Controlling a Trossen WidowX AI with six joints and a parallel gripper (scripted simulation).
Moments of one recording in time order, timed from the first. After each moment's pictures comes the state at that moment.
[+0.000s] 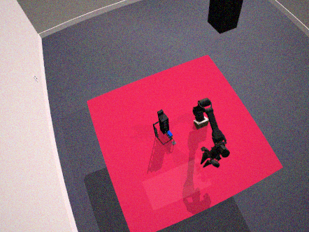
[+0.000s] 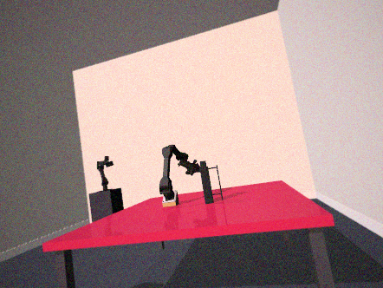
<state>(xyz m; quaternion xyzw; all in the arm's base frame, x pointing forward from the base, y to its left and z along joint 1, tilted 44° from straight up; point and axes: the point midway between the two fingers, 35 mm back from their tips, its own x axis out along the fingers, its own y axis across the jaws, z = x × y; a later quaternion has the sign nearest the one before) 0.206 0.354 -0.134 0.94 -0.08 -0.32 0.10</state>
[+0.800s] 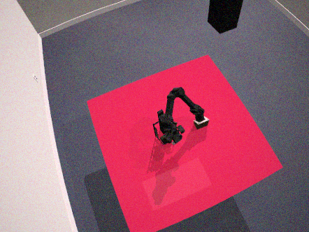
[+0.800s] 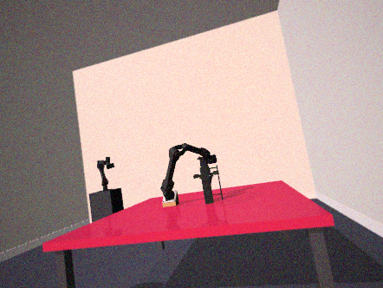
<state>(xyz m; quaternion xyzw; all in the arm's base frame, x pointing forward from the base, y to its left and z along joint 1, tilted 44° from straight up) 0.291 0.059 0.001 0.64 -0.65 -0.32 -0.24</state>
